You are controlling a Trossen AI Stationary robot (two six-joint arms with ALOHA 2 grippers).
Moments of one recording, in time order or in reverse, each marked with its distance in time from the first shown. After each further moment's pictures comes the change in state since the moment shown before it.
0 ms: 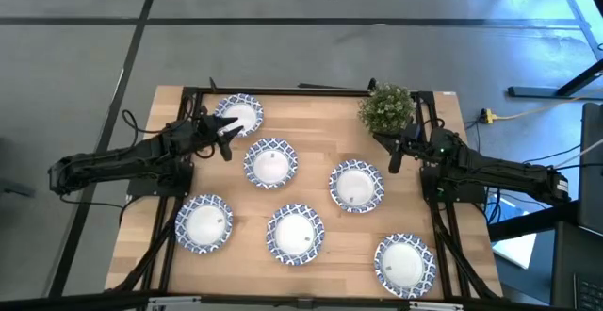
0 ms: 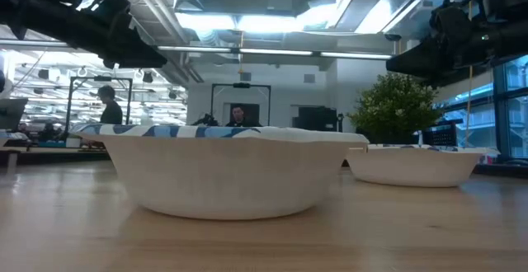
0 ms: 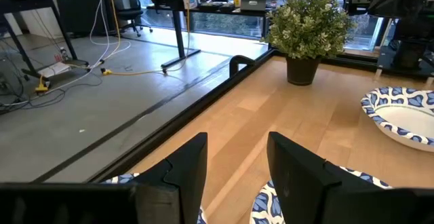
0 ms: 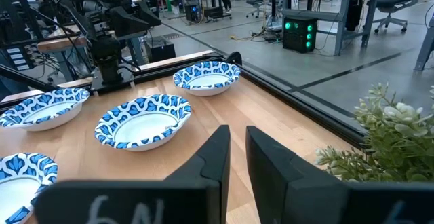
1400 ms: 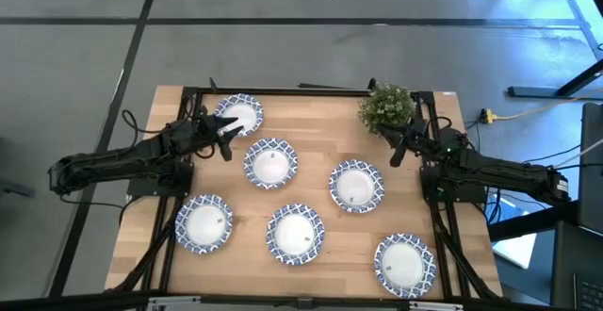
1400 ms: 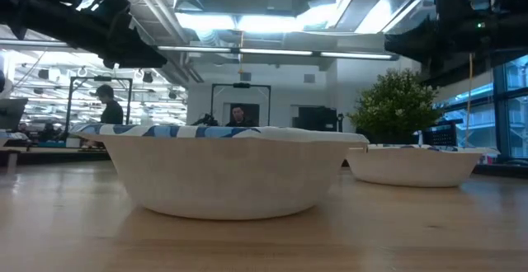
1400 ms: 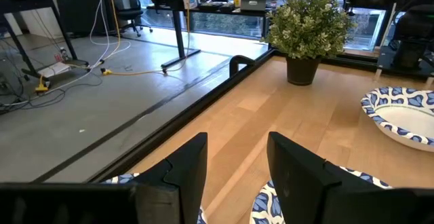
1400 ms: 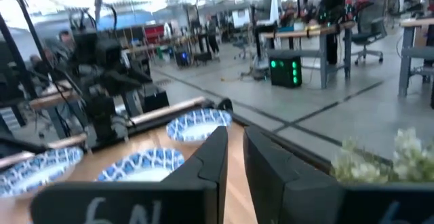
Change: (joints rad) left arm 0.000 0.000 0.000 0.000 0.000 0.000; right arm 0.000 0.000 0.000 0.180 0.068 0.054
